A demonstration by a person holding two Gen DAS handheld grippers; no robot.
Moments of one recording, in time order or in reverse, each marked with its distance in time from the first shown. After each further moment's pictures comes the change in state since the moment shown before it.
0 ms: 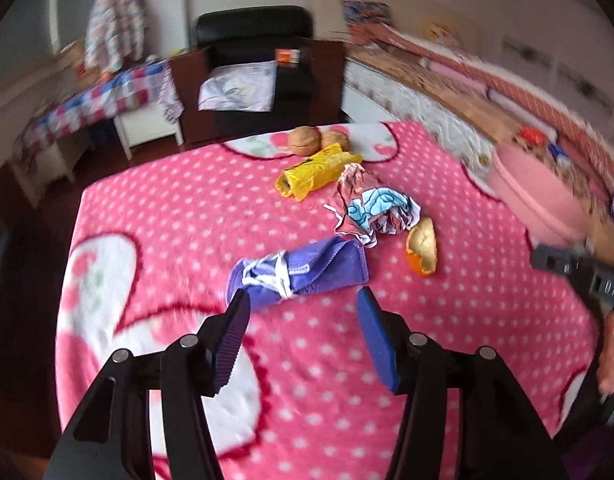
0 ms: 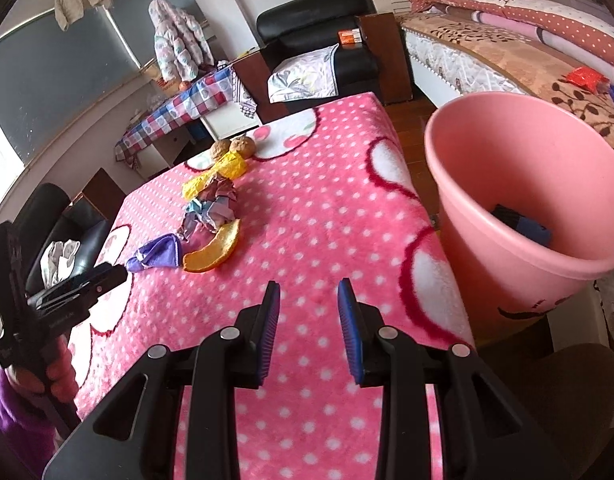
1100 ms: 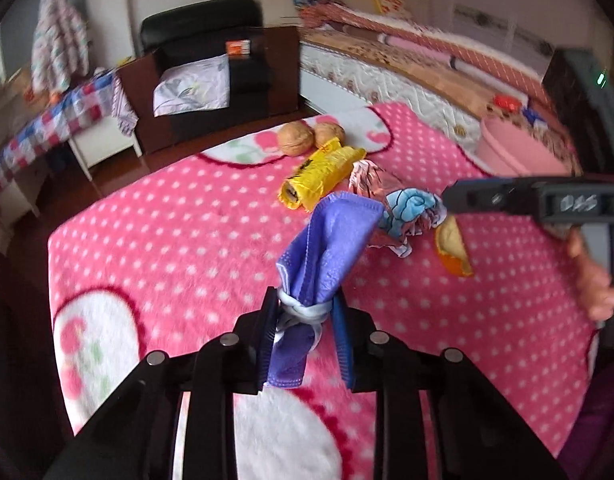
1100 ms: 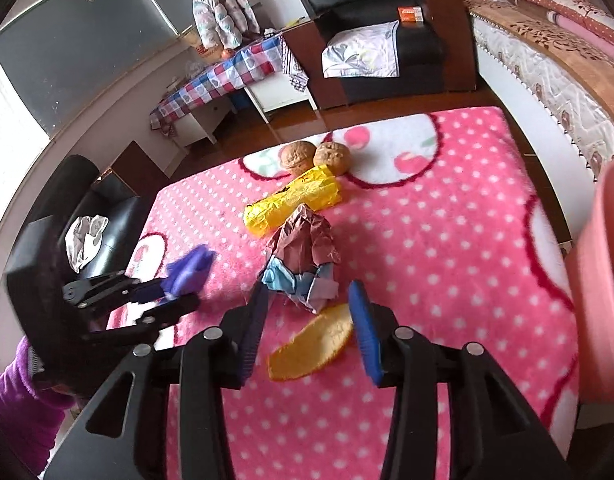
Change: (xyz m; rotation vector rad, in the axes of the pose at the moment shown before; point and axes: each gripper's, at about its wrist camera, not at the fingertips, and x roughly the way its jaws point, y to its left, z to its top) left arm 0.029 0.043 0.023 0.082 0.047 -0.131; right arm 0.085 0.079 0.070 -0.086 0.126 0.131
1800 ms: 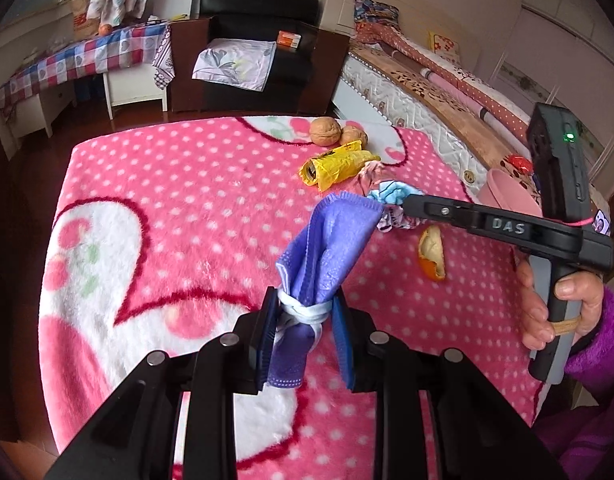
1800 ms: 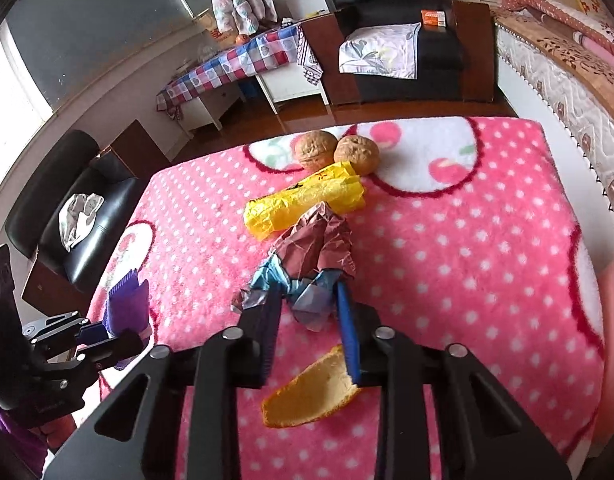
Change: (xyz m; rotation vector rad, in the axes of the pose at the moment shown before) left arm -0.028 0.004 -0.033 -0.264 -0.020 -0.028; right arm 0.030 0.010 0.009 -0.074 -0.005 0.007
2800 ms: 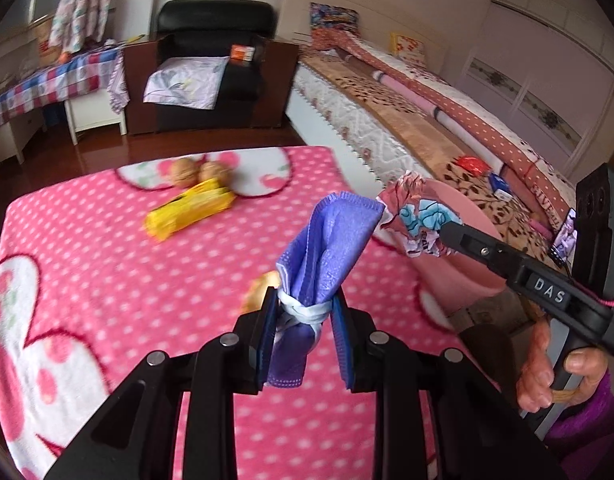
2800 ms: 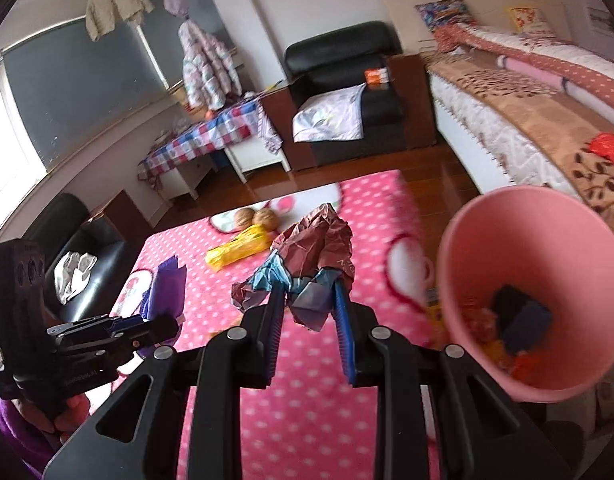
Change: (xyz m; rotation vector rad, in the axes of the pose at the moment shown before) left arm 0.009 -0.152 0.039 0.072 -0.028 -0.079; right arm -0.155 -0.077 -0.045 0.102 -0.256 -0.104
